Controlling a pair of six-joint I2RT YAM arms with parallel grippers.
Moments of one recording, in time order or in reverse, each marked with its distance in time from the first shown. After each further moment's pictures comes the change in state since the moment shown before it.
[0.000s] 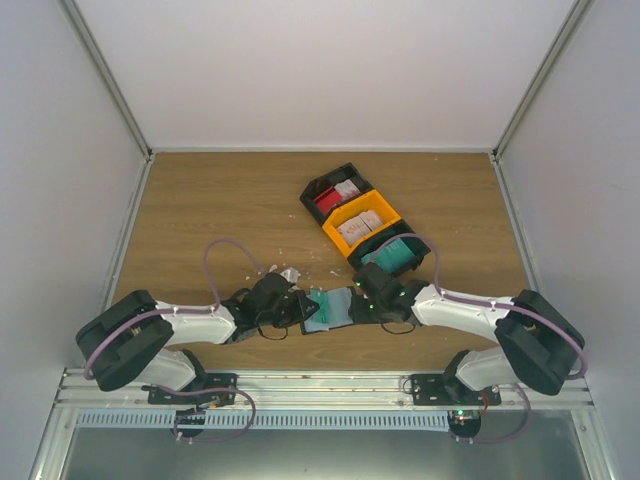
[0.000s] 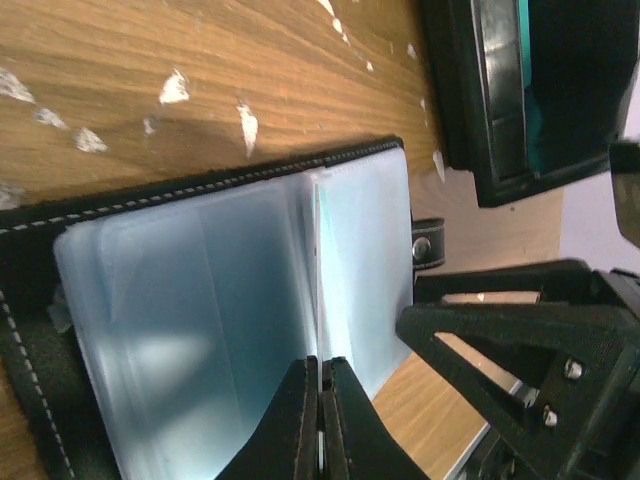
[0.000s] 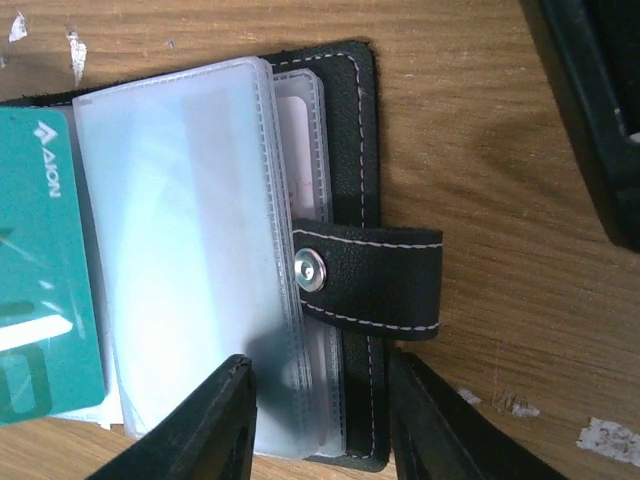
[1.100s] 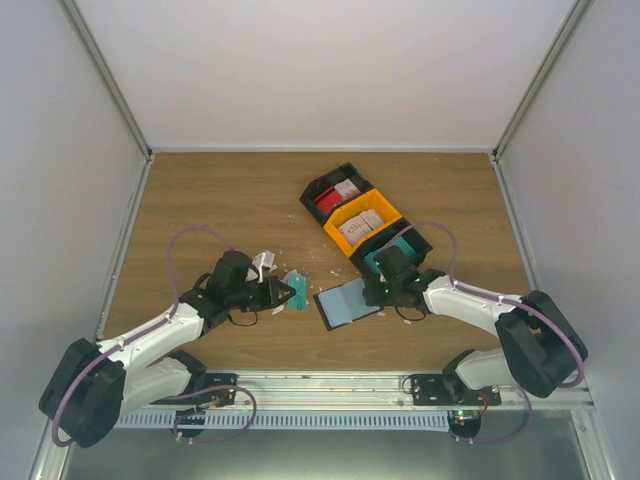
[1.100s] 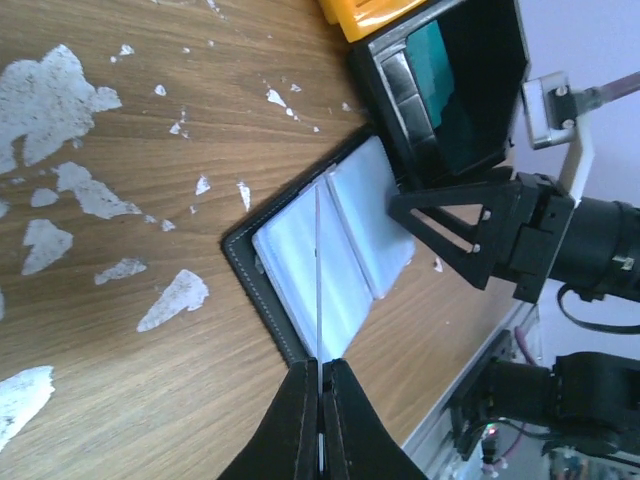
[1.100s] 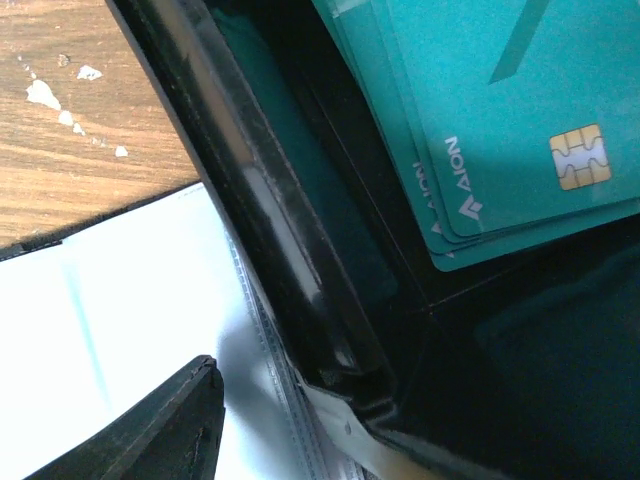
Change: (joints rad) left arm 0.322 -0.323 0.051 -0.406 0.281 0.332; right arm -0.207 -0.008 0.003 0.019 0.056 -0.182
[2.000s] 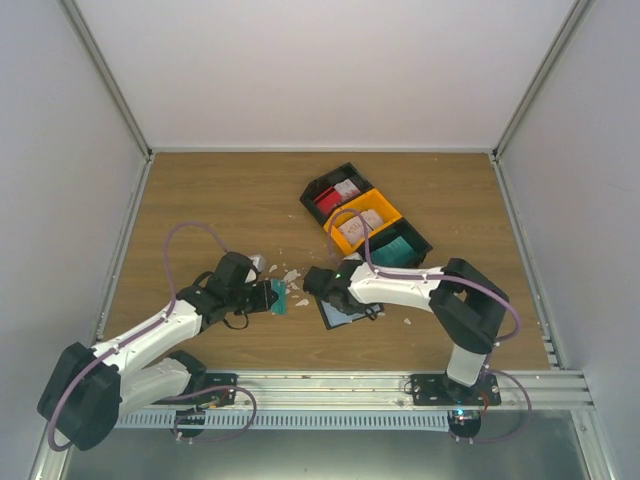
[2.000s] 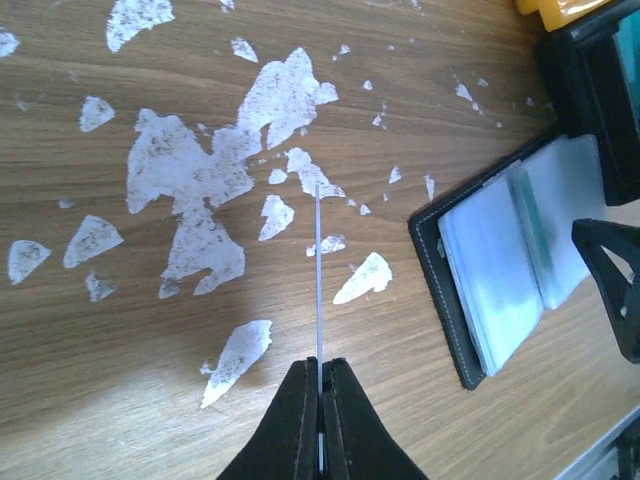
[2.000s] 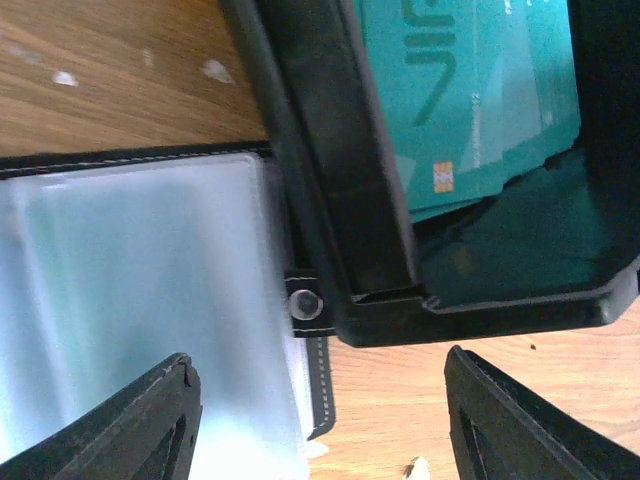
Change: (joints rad) left arm 0.001 -0.017 0.044 -0.266 -0.232 0.117; right arm 0.414 0.438 0.532 -0.696 0.619 0.196
